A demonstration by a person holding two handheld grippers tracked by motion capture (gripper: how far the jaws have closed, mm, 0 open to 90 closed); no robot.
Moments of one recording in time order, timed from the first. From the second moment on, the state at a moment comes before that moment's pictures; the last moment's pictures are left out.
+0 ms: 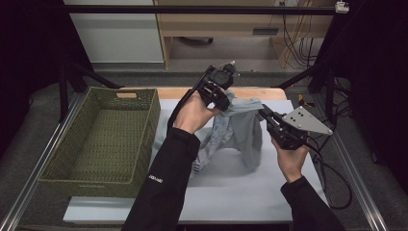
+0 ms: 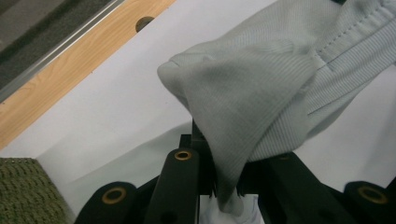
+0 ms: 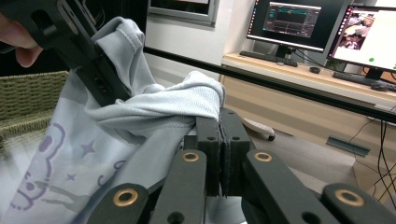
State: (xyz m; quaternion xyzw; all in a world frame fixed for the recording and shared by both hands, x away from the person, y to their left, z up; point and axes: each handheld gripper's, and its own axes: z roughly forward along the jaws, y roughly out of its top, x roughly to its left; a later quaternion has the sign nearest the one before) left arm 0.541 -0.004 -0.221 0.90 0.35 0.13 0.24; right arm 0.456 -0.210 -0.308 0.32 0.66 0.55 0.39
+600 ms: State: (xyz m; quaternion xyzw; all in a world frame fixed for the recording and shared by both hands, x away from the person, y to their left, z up) left arm 0.550 0.012 -0.245 0.90 0.36 0.14 0.20; right arm 0.446 -0.191 -0.370 0.31 0.71 0.59 0.26
